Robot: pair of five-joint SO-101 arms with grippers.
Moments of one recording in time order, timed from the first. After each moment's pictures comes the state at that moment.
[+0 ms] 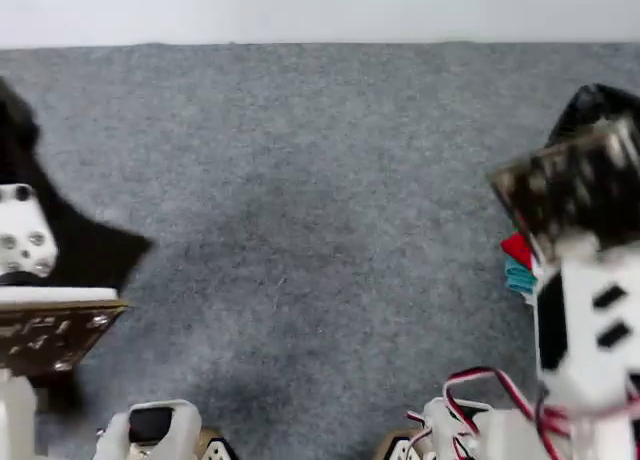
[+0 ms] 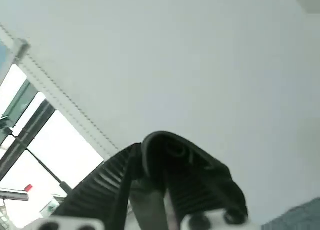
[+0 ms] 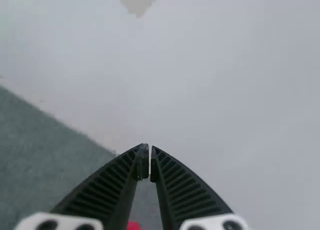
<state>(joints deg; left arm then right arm) -9.0 -39.3 -36.1 77.2 -38.4 4.8 -22.9 -62.5 100.6 41.1</state>
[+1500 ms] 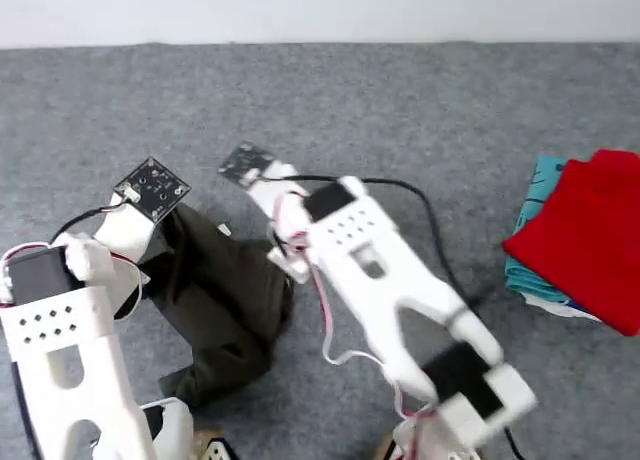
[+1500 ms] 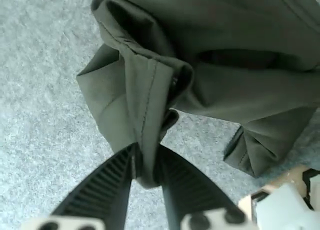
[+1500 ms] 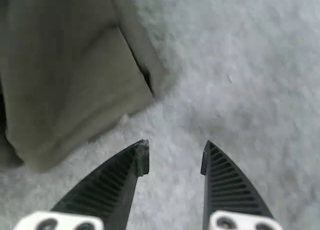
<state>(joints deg) -20.4 -38.5 29.7 96.7 -43.6 -37.7 4.9 7.2 72.4 18.8</state>
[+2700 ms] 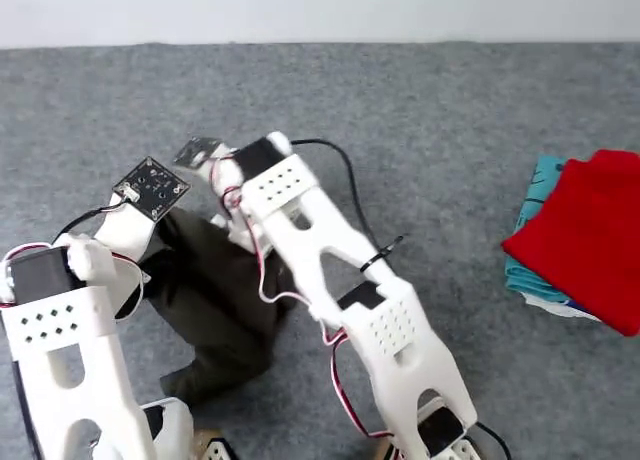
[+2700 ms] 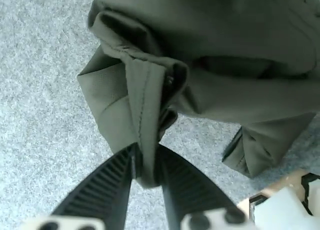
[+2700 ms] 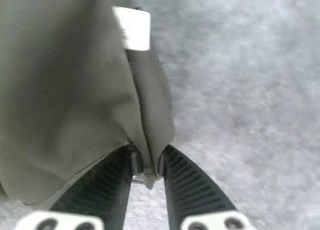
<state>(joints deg) -20.4 -38.5 30.3 96.2 -42.2 -39.0 46.2 -50.5 100.5 20.5</state>
